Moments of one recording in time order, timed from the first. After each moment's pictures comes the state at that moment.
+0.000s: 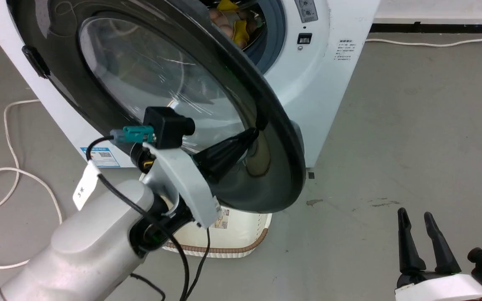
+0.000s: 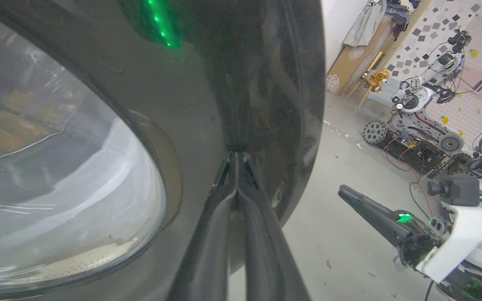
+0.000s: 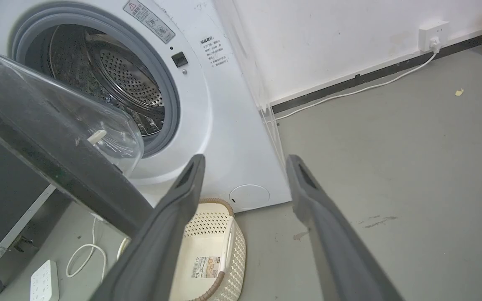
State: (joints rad) left arm -0.80 0.52 -0.95 0.14 -1.13 -0.13 -0.03; right arm 0.01 -0.05 -0.02 0.15 0.45 0.13 -0.26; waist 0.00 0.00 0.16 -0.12
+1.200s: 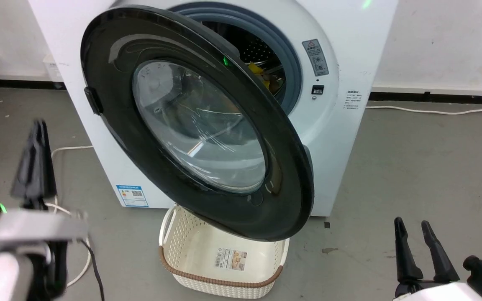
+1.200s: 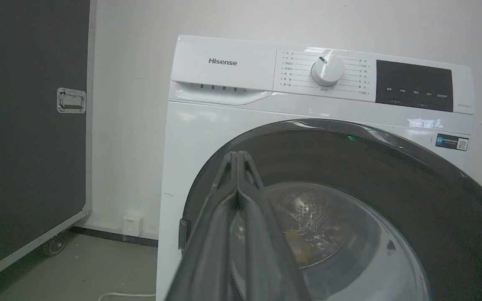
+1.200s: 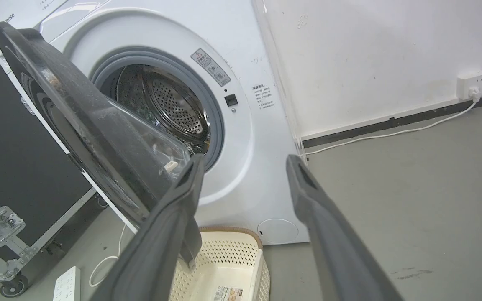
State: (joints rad) left arm -0.22 0.51 -0.14 -0.08 -0.62 0.17 -0.26; right arm 0.04 -0.05 -0.01 0.14 0.41 0.13 -0.26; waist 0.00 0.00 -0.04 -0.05
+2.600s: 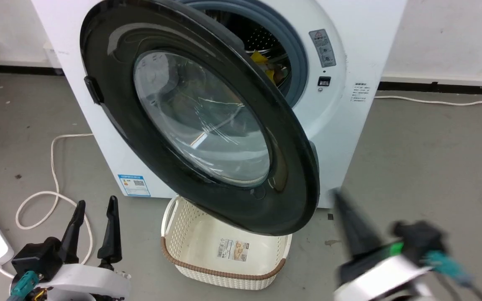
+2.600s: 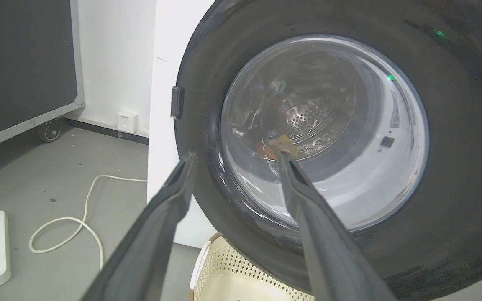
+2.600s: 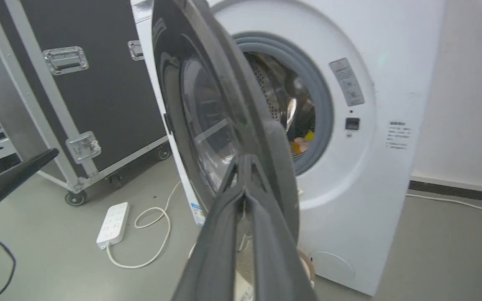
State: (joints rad) left arm -0.03 0.27 -0.09 0.10 -0.50 0.01 -0.26; right arm -0.04 -0.05 0.20 -0.07 0.23 0.13 -0.09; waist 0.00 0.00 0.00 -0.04
